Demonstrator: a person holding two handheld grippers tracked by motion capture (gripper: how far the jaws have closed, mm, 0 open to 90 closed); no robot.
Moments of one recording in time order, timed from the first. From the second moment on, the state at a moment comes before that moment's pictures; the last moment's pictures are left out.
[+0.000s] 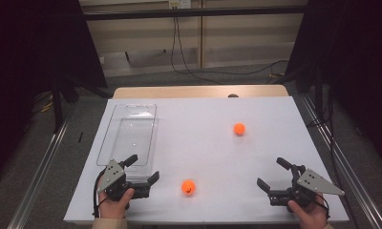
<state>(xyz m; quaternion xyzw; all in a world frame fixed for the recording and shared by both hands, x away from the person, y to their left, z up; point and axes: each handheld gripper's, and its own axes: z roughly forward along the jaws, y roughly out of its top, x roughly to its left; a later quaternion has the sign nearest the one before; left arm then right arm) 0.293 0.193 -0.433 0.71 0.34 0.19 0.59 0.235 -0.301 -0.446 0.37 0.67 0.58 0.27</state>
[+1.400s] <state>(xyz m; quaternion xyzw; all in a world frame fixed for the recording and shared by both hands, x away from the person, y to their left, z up) 0.295 0.170 -0.434 0.73 0.31 0.16 0.59 0.235 -0.299 -0.447 0.36 0.67 0.58 0.27</state>
